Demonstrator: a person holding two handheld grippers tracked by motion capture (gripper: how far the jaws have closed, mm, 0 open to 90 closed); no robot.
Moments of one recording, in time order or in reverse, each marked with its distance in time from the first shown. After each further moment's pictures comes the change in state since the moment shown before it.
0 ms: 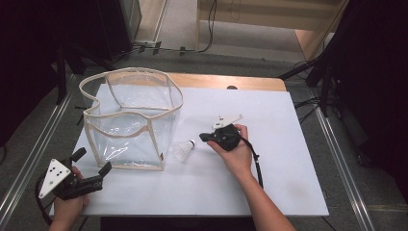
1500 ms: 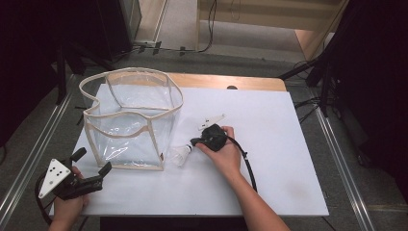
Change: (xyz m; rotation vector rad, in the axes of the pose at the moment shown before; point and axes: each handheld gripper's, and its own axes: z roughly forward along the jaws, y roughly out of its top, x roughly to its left) left arm 0.000 0.000 0.000 0.001 -0.007 0.001; right arm 0.008 0.001 0.039 0.125 0.040 0.059
